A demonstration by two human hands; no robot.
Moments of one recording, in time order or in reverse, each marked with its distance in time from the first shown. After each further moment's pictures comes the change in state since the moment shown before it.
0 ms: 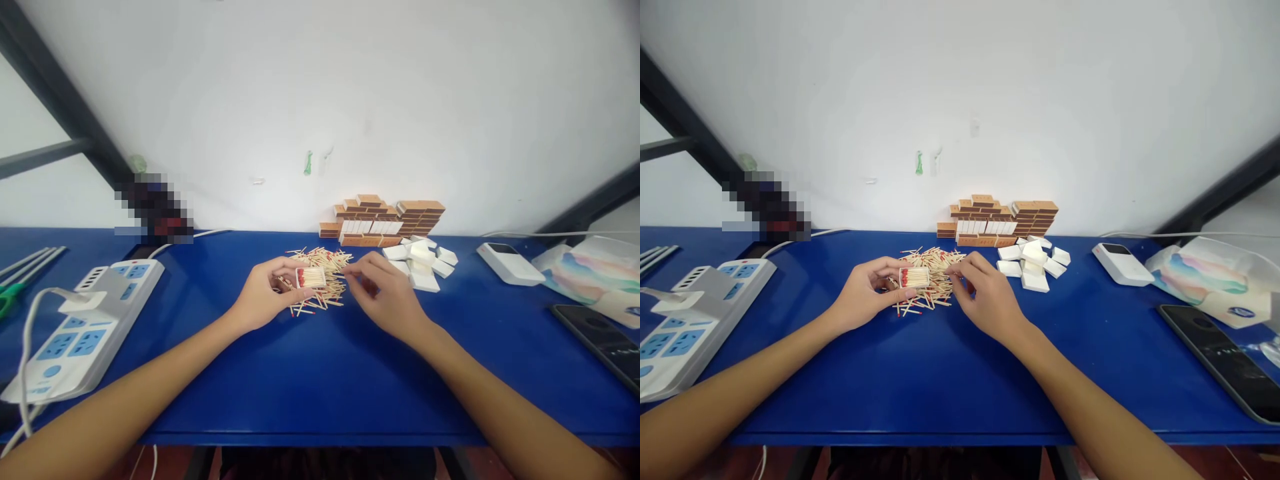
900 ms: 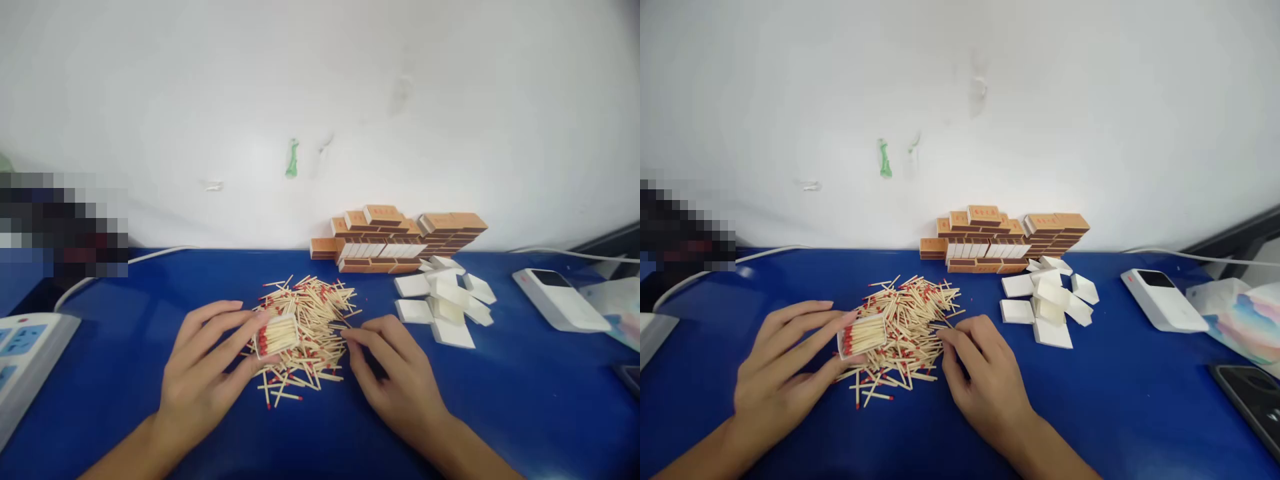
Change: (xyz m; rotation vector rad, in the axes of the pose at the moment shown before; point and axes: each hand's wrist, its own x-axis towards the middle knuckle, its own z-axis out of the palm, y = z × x) left_hand -0.007 -0.022 -0.021 0.744 0.320 0.578; right_hand -0.023 0.019 0.025 -0.048 0.050 0.102
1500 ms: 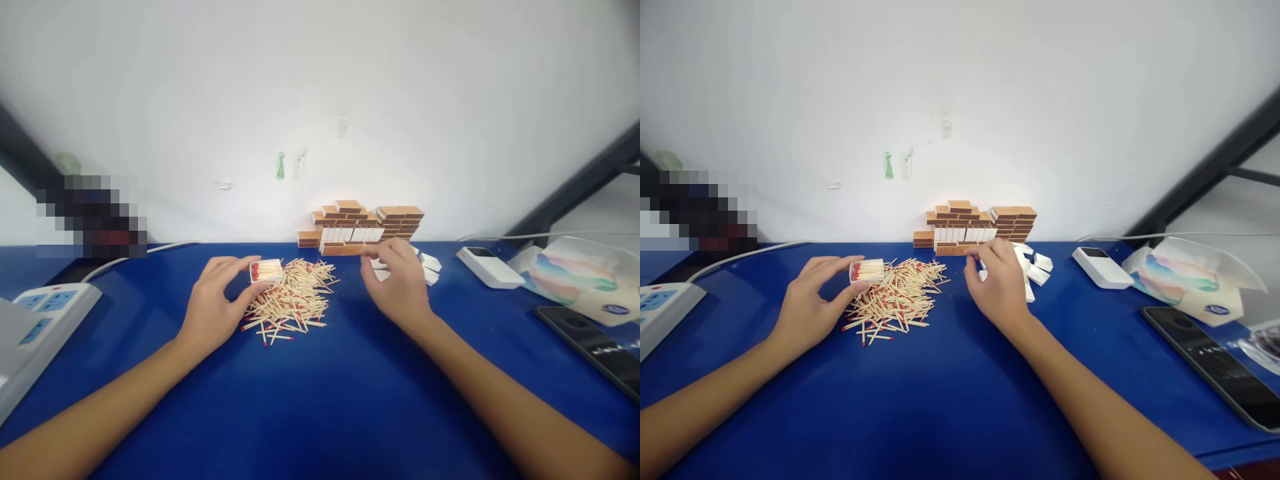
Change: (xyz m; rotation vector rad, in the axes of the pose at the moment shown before) left_hand 0.017 -0.015 0.011 0.009 -0.028 -0.095; right_hand 0.040 0.043 -0.036 -0.337 0.320 -0.093
